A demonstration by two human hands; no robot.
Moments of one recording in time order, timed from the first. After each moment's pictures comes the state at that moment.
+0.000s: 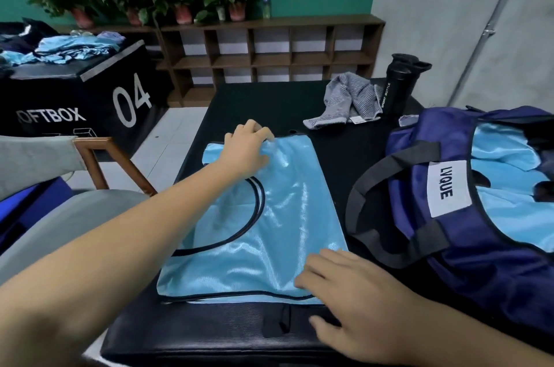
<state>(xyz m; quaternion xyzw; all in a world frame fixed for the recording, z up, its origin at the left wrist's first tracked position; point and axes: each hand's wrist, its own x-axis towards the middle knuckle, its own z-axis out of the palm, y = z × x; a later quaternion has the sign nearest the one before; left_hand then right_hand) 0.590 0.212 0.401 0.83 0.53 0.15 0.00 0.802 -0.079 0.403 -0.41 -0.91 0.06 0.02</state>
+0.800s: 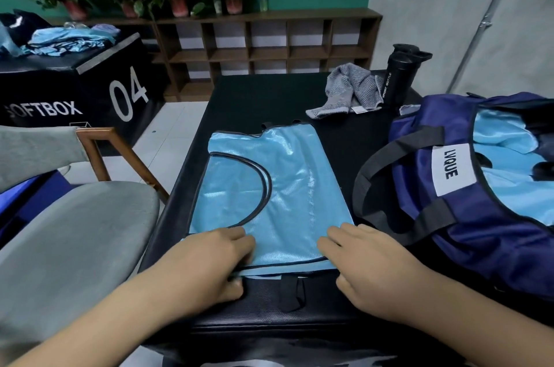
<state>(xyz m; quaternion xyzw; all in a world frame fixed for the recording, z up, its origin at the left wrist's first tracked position) 0.497 -0.027 0.409 0.91 0.40 -0.04 0.07 0.801 -0.074 0.387 -0.49 -0.87 -0.06 -0.01</state>
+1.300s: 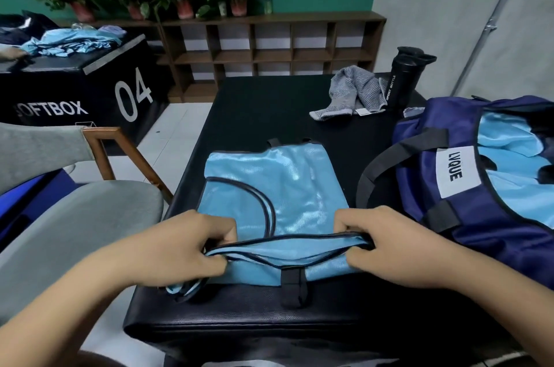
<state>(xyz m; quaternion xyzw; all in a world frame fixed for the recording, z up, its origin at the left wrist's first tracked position) 0.468 -0.013 0.453 0.87 0.41 0.00 0.27 0.812 -0.067 0.448 -0.54 -0.78 0.28 0.12</state>
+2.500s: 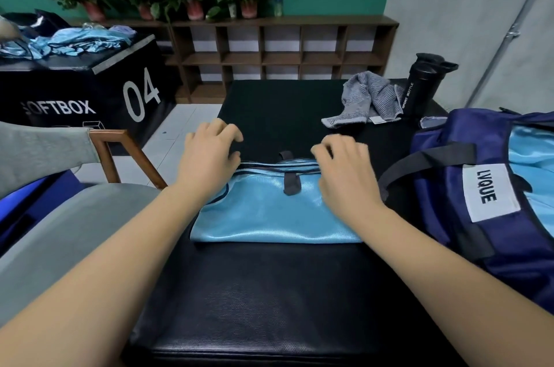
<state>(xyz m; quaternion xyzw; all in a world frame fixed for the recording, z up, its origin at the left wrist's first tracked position) 0.491 0.154 0.416 0.79 0.55 0.25 -0.09 0.769 0.093 0.392 -0.60 -0.74 -0.24 0.19</state>
